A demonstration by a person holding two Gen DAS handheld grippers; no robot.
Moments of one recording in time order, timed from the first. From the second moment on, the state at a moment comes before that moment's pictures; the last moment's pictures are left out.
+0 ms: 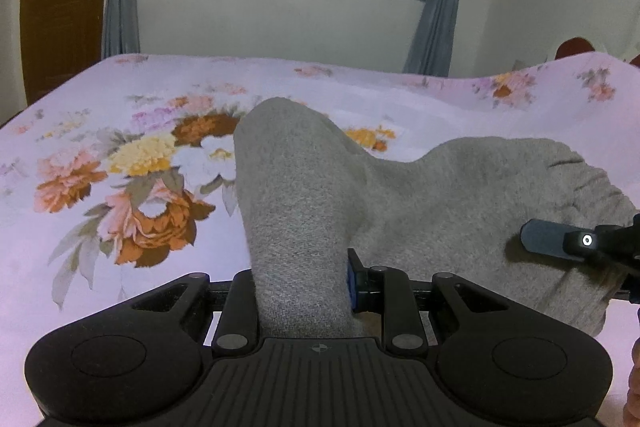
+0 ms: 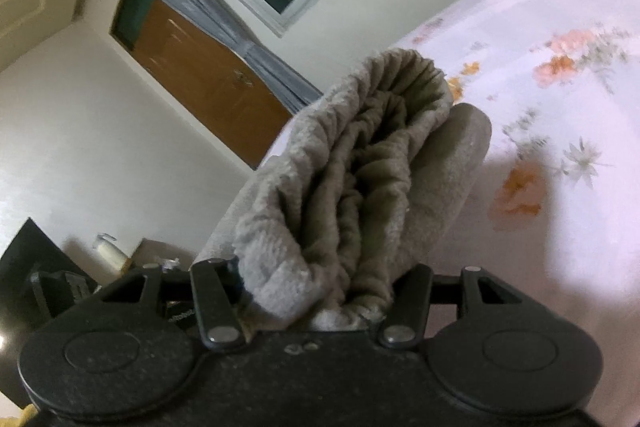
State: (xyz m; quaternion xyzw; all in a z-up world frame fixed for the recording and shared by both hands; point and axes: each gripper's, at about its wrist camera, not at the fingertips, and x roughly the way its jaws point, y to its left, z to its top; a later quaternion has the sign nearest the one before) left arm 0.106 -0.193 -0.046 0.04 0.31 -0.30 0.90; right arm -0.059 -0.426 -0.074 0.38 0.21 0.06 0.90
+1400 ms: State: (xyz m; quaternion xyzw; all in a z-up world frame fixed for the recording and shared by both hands) left arm 0.056 -0.191 -0.078 0.12 0.36 -0.23 0.90; right arm -0.072 -0.348 -0.072 0.09 0.32 -0.12 0.93
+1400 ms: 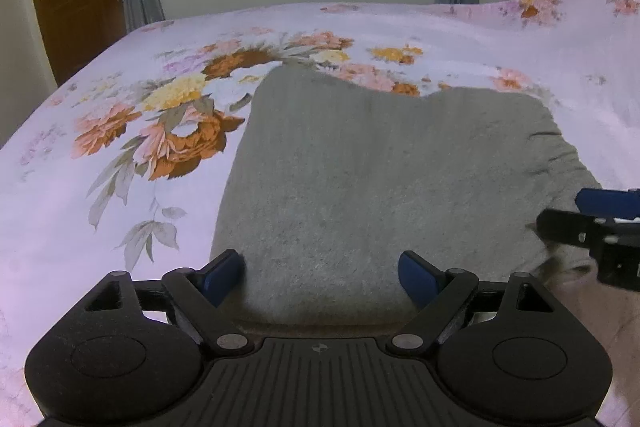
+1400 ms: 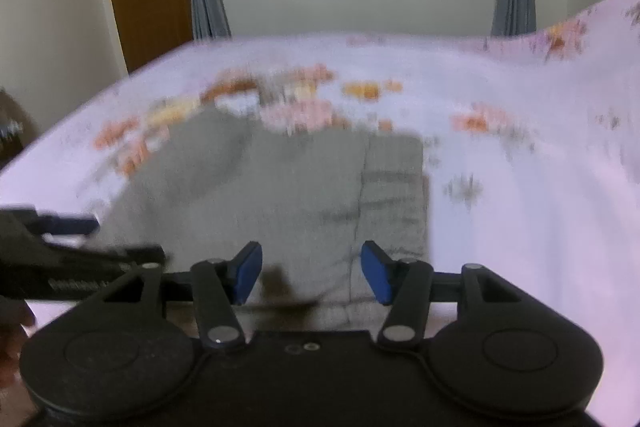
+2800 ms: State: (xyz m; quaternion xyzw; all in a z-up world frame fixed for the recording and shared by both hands) left arm -0.182 -0.066 0.105 0.08 0.25 -0.25 0.93; right arm -0.320 -0.238 0.081 0.13 0.21 -0.17 0.95
